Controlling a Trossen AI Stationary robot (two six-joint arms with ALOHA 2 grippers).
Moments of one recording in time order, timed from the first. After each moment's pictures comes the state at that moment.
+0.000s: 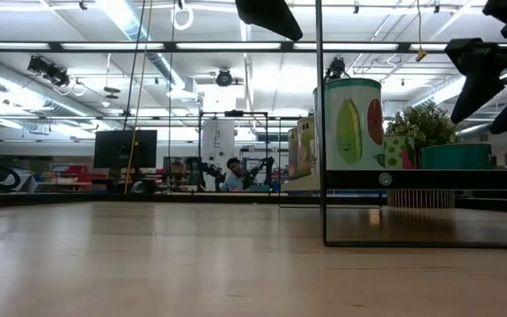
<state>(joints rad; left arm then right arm) -0.24 1.86 1.76 -0.78 -0.13 -0.12 0.73 1.08 0.62 -0.72 0.63 0.22</state>
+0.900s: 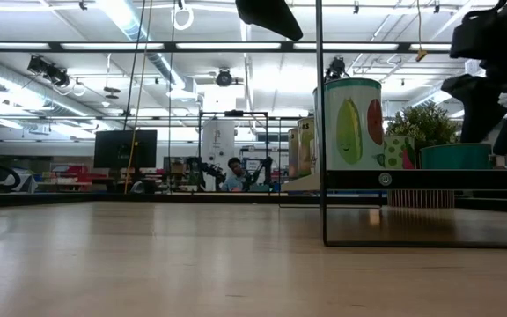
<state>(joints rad) -0.24 1.86 1.76 -0.78 -0.13 -0.12 0.55 1.08 0.62 -0.79 0.40 0.41</state>
